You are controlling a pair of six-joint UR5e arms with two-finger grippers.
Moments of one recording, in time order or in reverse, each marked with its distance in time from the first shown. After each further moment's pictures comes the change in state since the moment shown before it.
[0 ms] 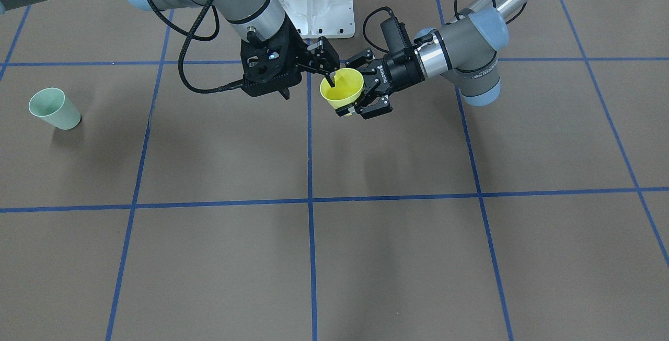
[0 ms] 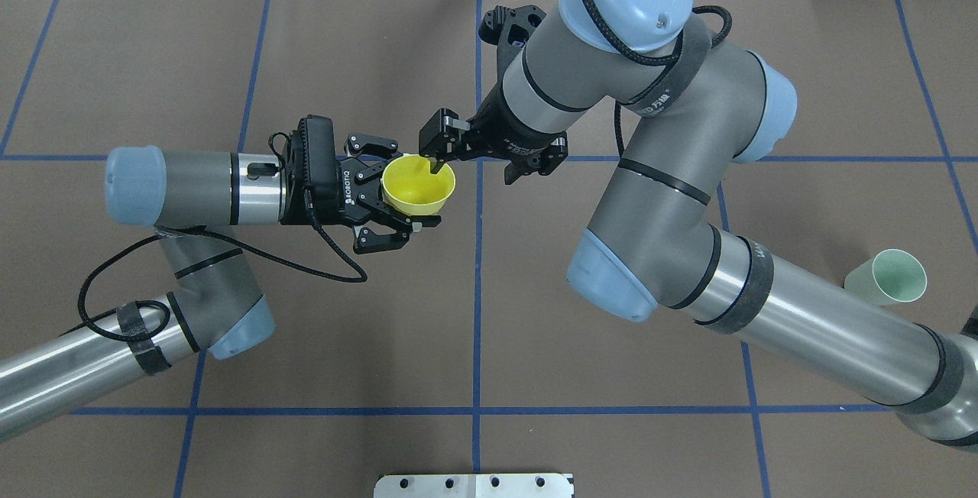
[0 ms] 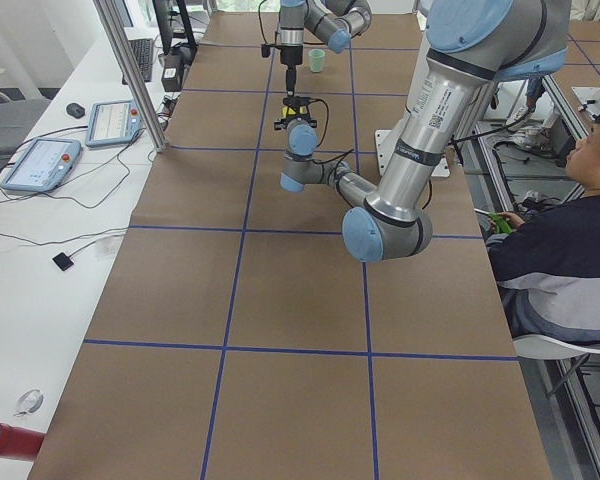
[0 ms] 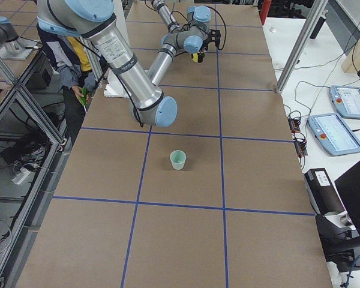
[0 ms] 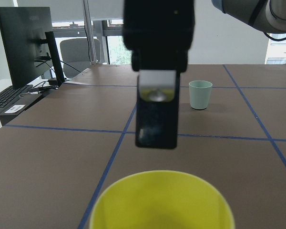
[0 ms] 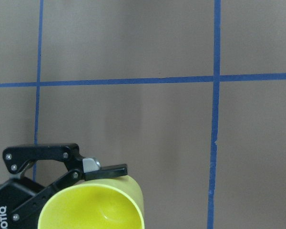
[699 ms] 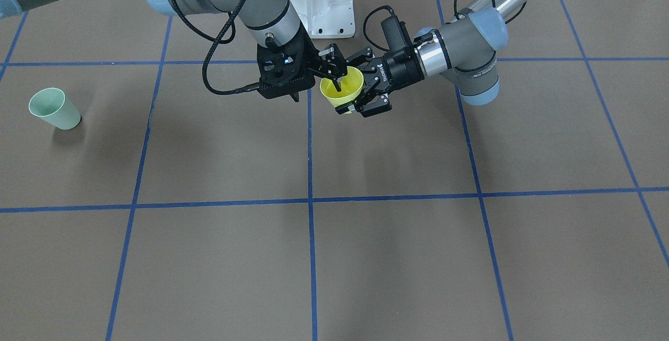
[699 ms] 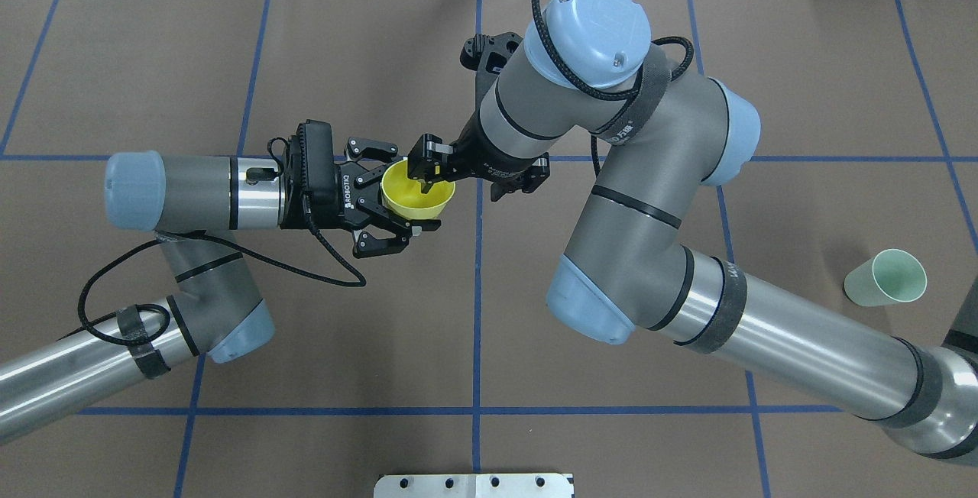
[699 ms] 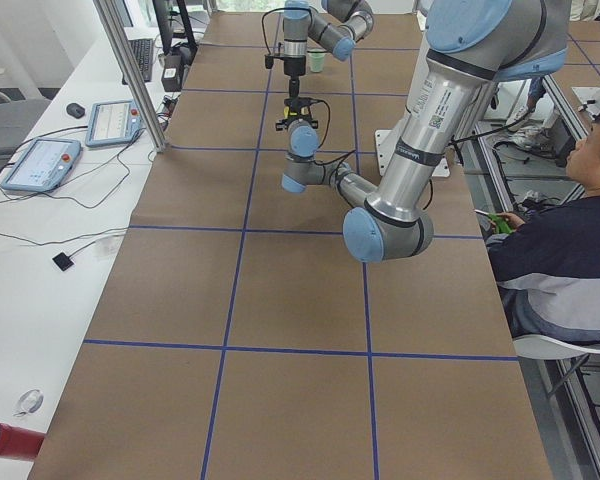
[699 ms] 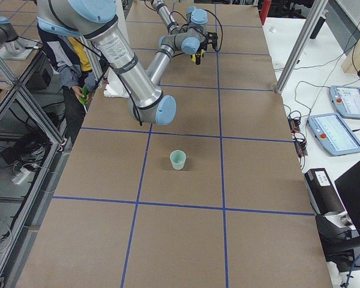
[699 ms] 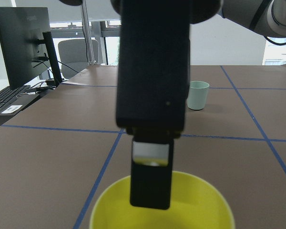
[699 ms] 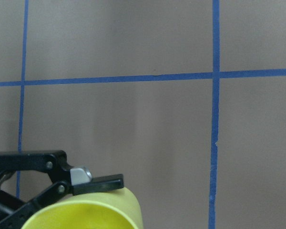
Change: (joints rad) left arm 0.007 0.004 0.001 -0.017 0.006 -0.002; right arm -0.048 0.016 -0.032 0.000 -0.048 0.003
